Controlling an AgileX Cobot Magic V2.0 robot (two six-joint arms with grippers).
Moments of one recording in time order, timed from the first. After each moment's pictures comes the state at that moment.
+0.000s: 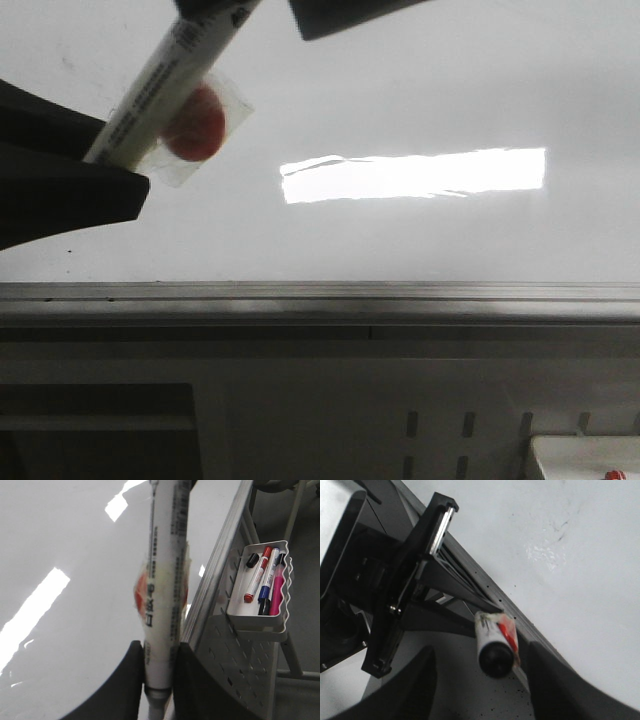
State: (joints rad) left arm -0.66 0.96 -0.25 0.75 -0.50 -0.06; right arm 0.97 1.07 -0.82 0.16 0.30 -0.04
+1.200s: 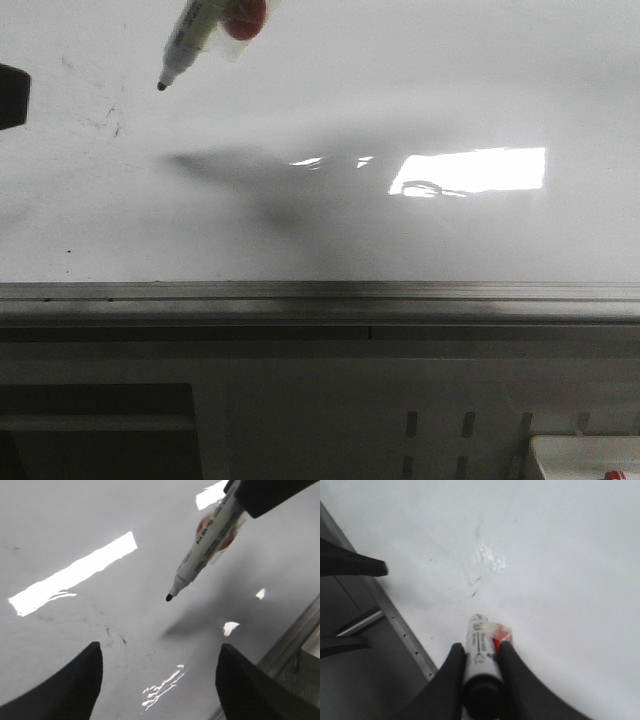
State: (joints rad) left arm -0.59 0.73 -0.25 0.32 -0.25 -0.06; right arm 0.81 1.28 -1.09 0.02 0.38 -0.04
